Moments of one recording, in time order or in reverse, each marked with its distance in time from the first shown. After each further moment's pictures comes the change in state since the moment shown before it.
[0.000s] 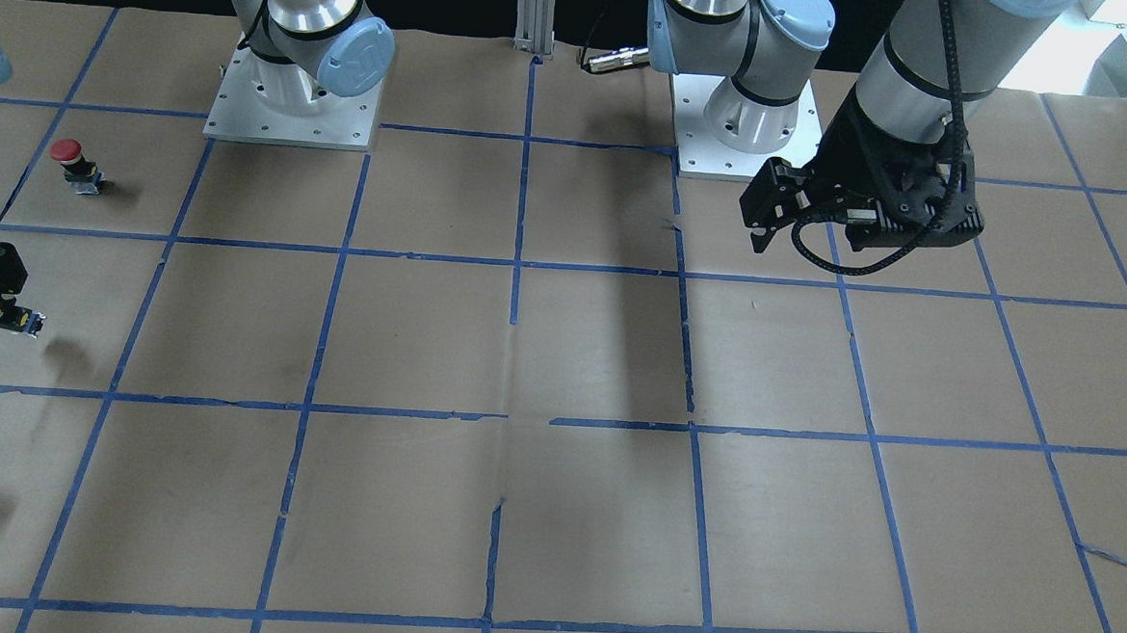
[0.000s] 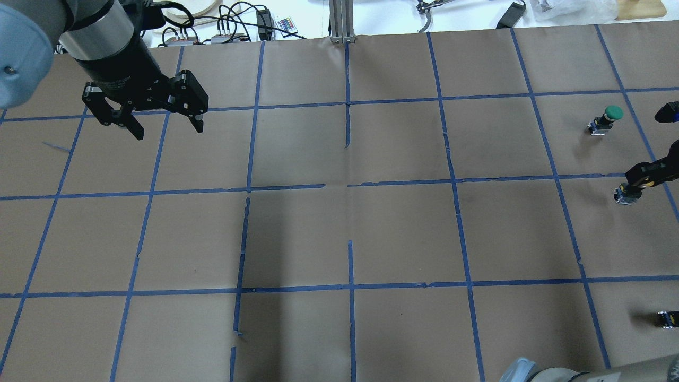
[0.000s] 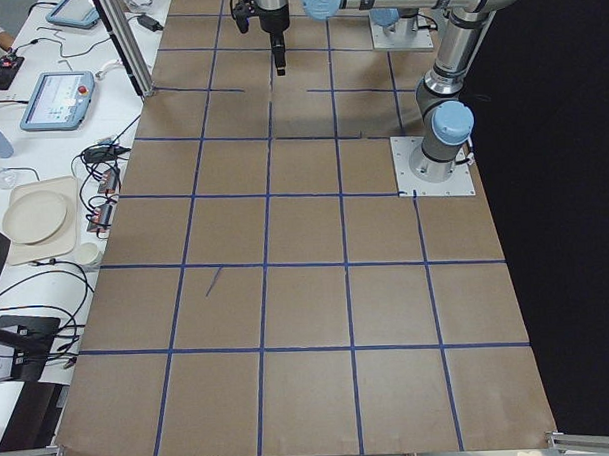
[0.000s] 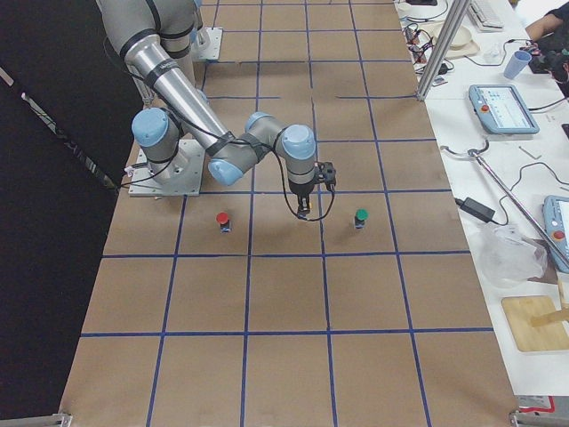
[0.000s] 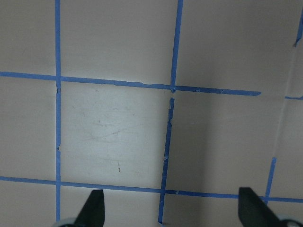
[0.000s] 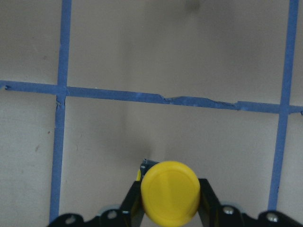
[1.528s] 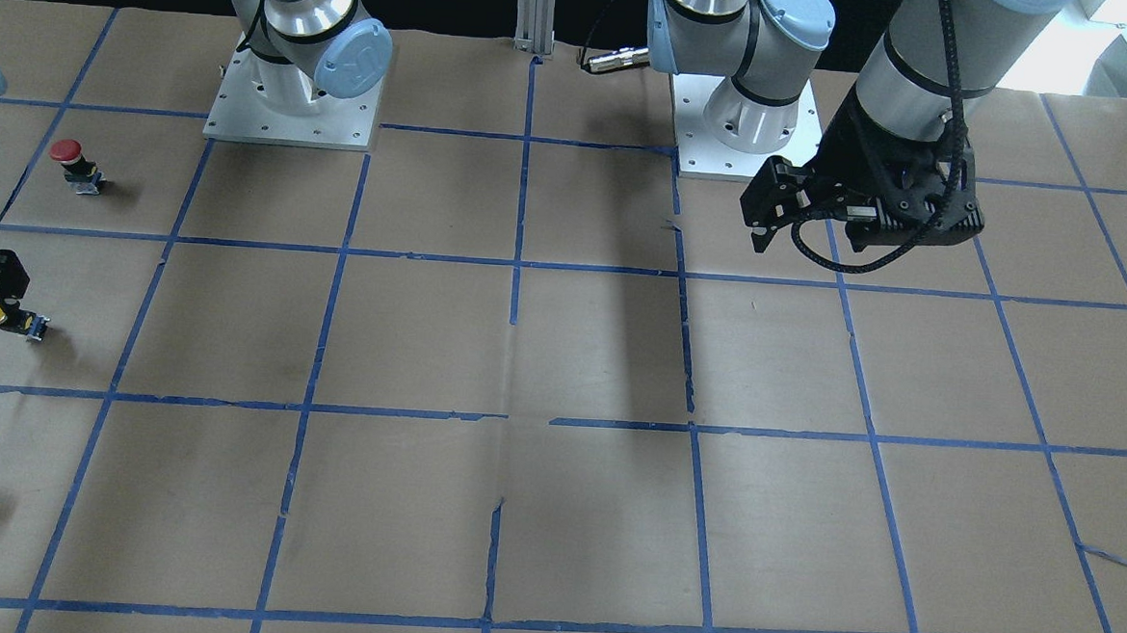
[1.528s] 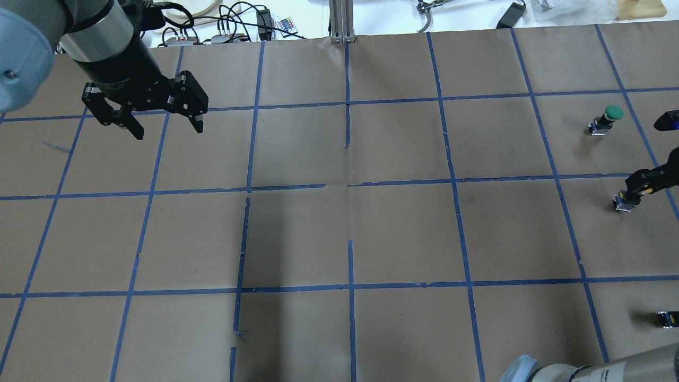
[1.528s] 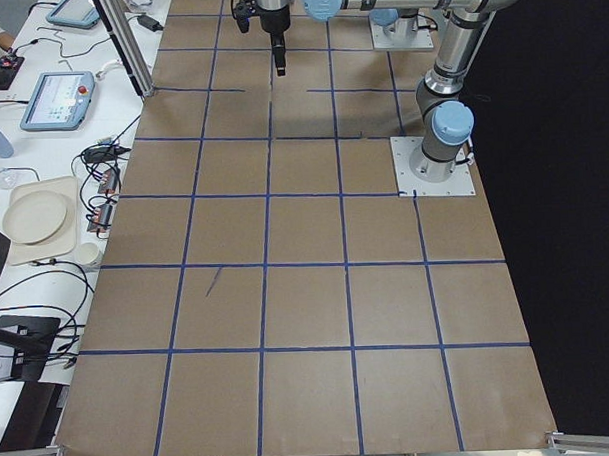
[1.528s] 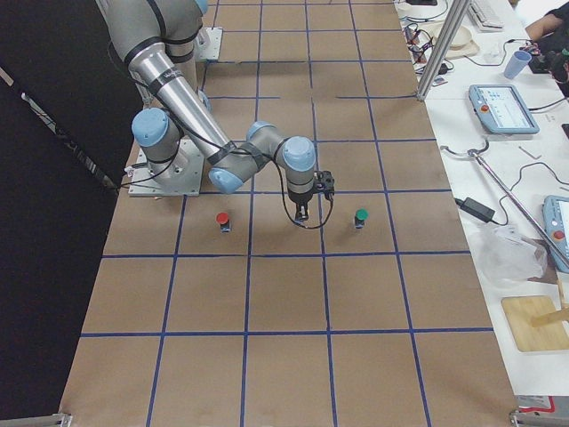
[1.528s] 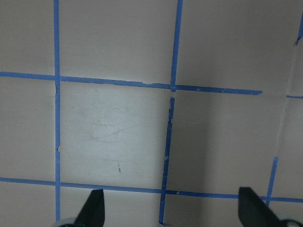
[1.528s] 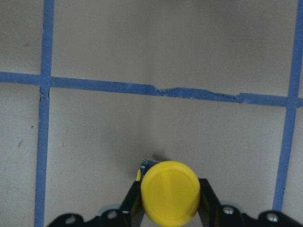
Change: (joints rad) left arm 0.001 0.005 -0.002 0.008 0.001 0.011; right arm -0.020 0.040 -0.002 -0.008 -0.002 -0.020
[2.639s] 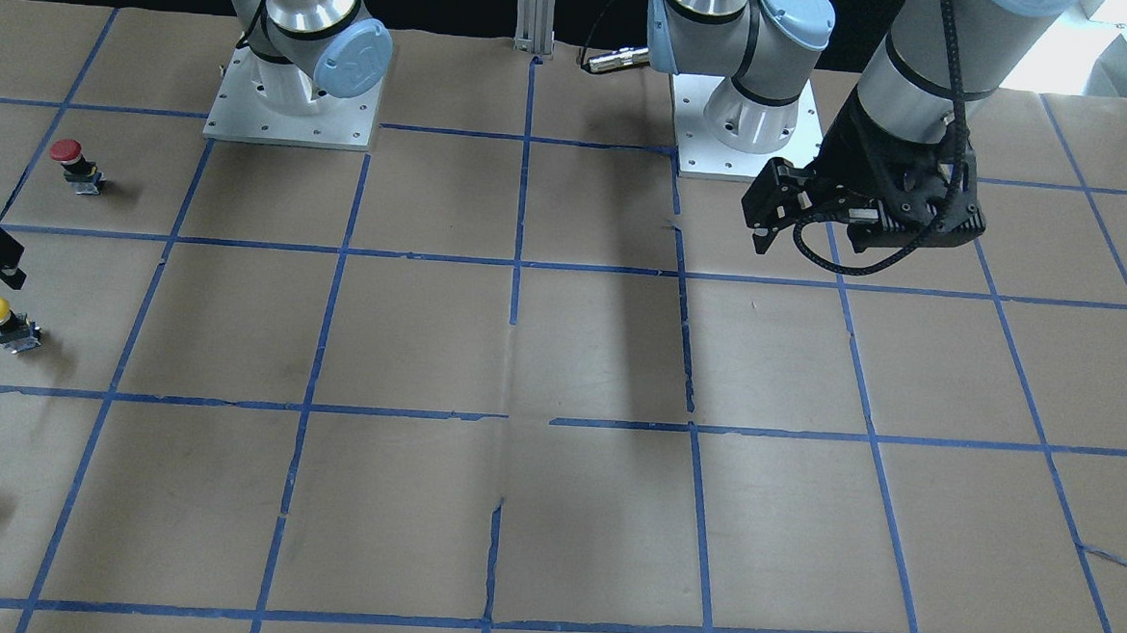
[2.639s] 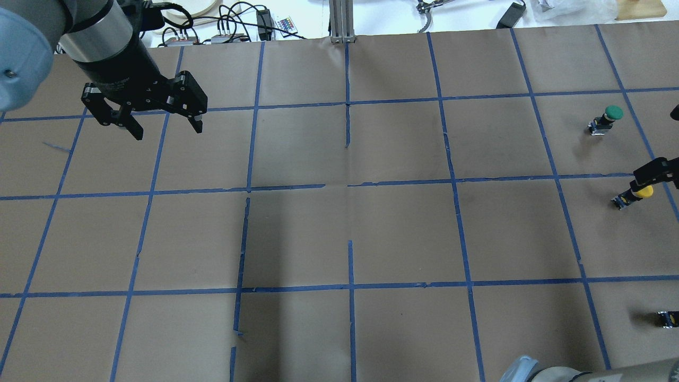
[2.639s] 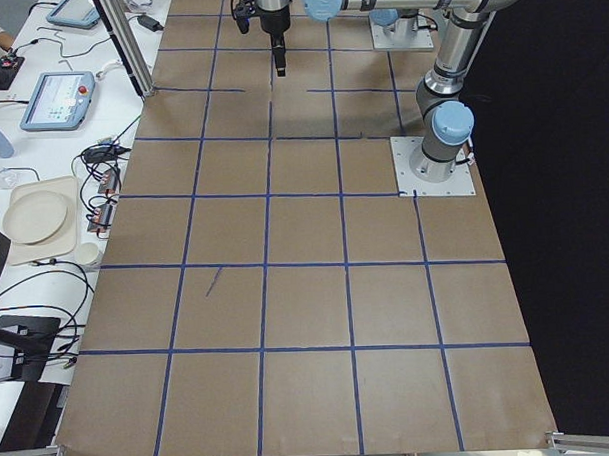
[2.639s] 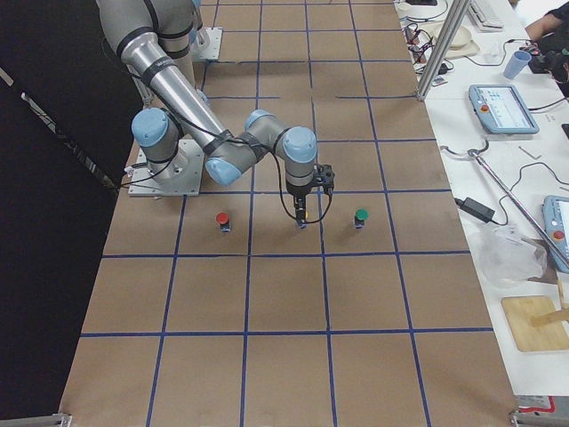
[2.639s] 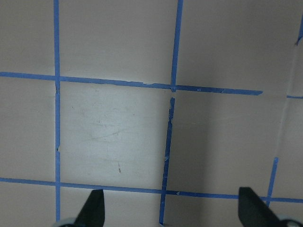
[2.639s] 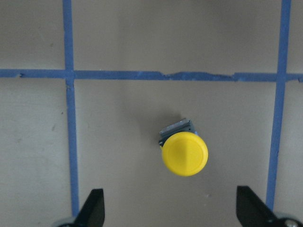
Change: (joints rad) left arm 0.004 -0.001 0.002 -0.002 0.000 0.000; right arm 0.004 -0.090 -0.082 0.244 -0.010 0.095
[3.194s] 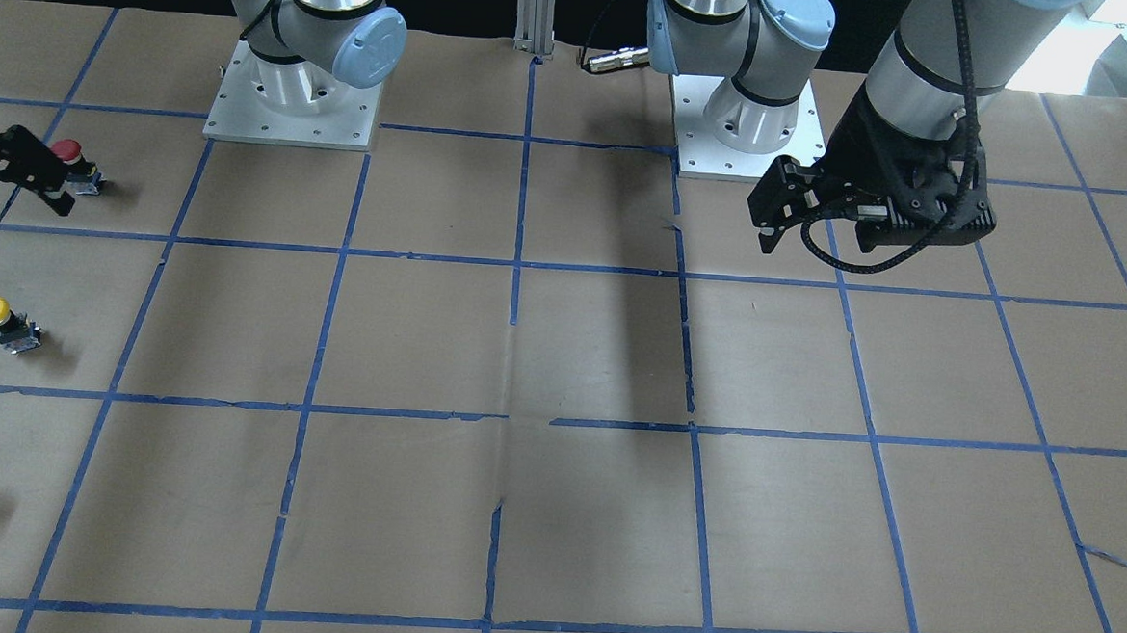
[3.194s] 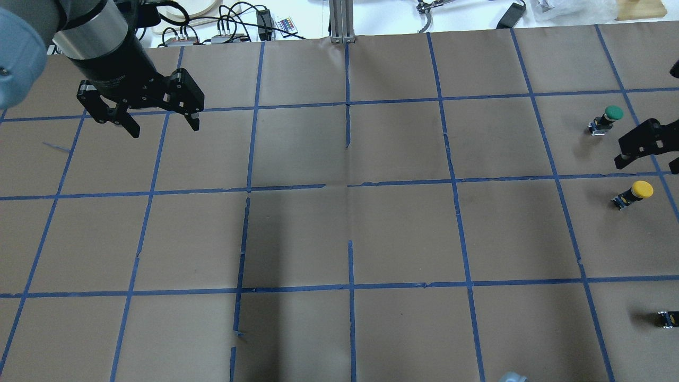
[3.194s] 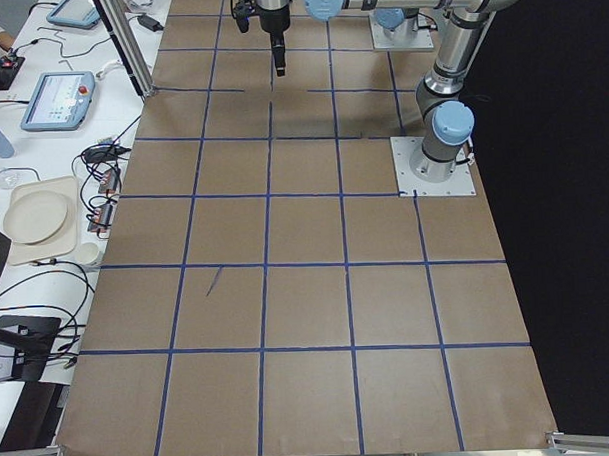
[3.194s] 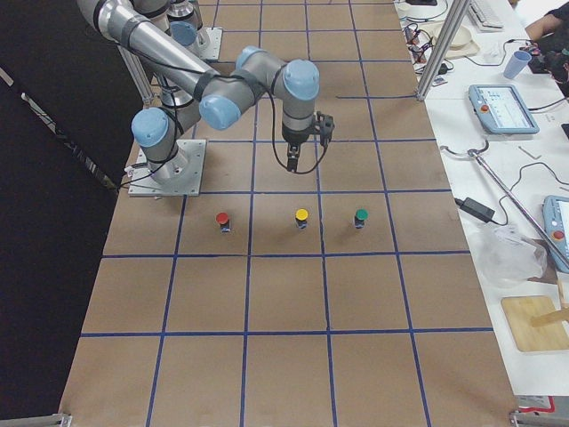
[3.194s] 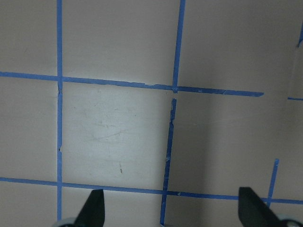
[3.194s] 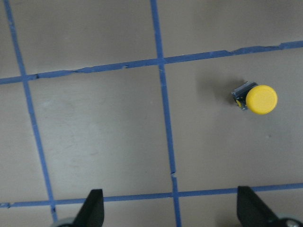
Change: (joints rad) left arm 0.006 0.002 0.007 0.002 0.002 0.019; right arm 0.214 -0.234 -0.090 0.348 0.004 0.306
